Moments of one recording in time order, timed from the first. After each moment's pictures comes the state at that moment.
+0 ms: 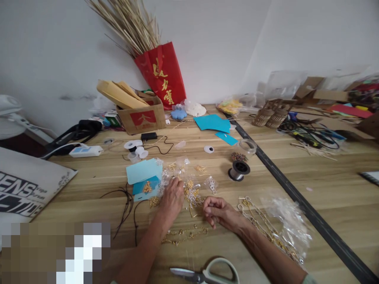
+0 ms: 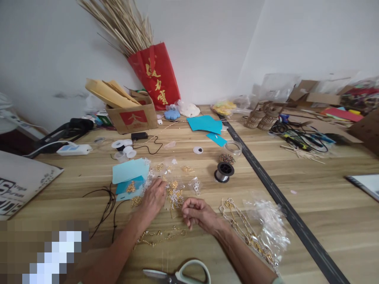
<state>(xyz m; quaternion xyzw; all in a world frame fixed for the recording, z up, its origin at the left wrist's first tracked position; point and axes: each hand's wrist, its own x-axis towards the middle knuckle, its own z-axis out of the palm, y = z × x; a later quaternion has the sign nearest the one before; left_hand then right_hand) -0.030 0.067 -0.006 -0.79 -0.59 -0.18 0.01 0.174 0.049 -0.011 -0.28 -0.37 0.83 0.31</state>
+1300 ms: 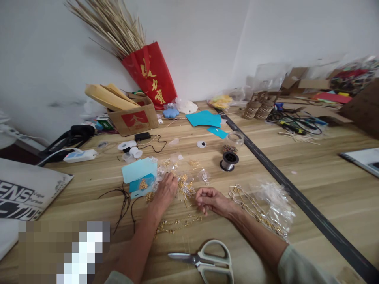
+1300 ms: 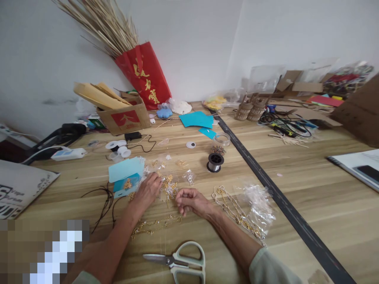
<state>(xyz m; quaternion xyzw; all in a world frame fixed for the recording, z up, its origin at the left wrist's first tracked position) -0.037 0.070 0.005 -0.84 -0.53 -0.10 0.06 0.176 0.049 -0.010 -0.25 -0.39 0.83 0.31</state>
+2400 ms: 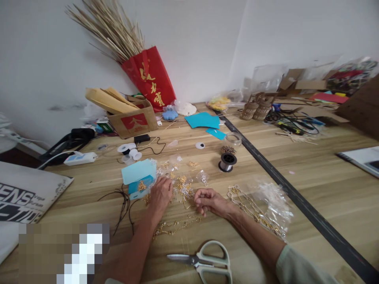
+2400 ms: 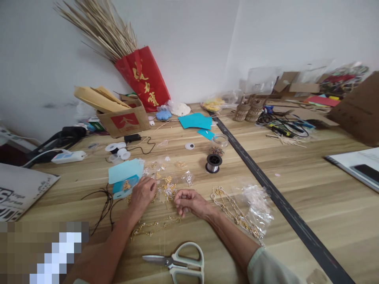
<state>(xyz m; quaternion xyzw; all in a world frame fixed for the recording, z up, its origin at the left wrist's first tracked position) -0.043 0.063 0.005 -0.77 -0.61 -0.18 0.06 0.176 0.049 -0.009 -0.25 -0.39 0.83 0.31</state>
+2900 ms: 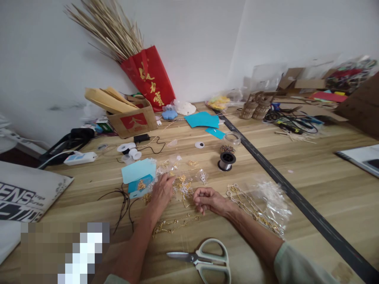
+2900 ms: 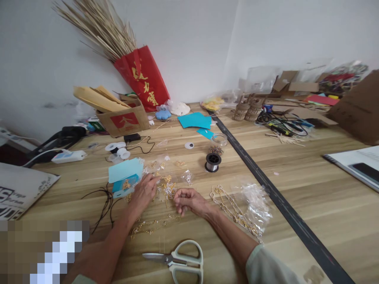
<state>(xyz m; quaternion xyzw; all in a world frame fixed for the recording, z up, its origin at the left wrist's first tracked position) -0.040 0.063 0.013 -0.79 -0.60 -0.14 -0.01 0.176 0.049 -0.005 -0.25 -0.40 0.83 0.30</state>
